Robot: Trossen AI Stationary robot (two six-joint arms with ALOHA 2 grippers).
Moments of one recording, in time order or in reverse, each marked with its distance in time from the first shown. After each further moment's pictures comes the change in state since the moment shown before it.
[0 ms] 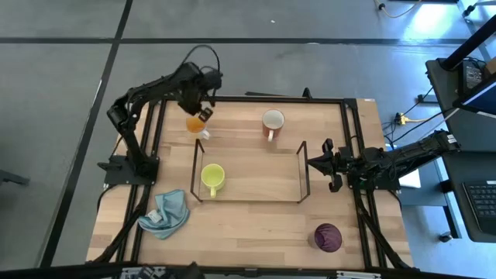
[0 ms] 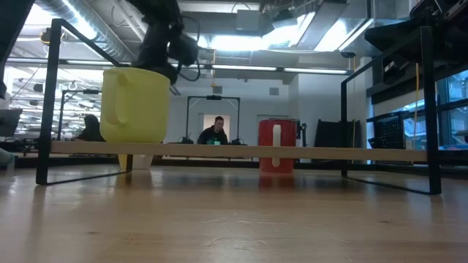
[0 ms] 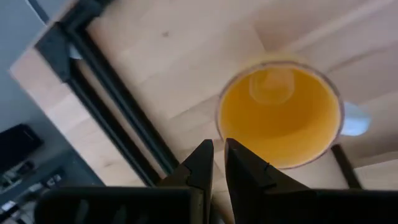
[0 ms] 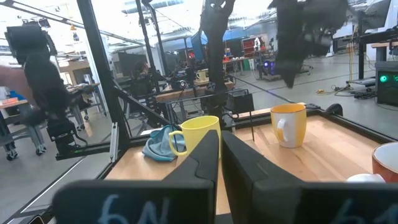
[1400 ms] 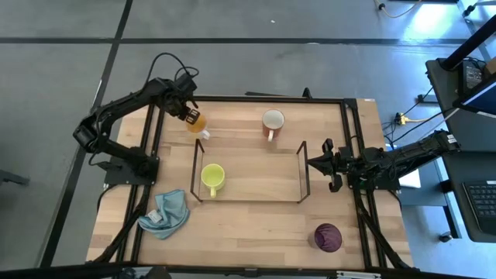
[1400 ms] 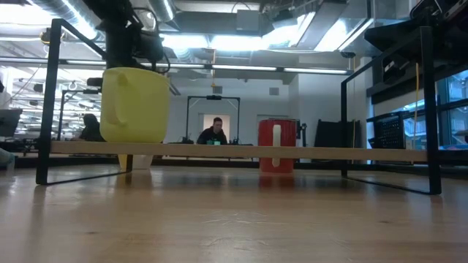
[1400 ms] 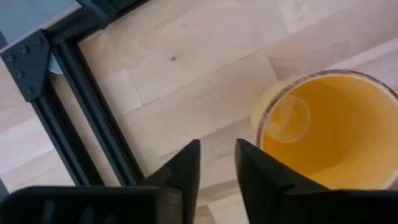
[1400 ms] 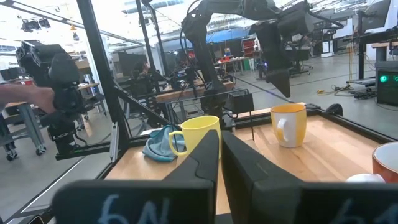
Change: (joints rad) left arm 0.149 -0.376 -0.488 0.466 0.053 0.087; right arm 0.000 0.000 0.000 0.000 0.000 0.000
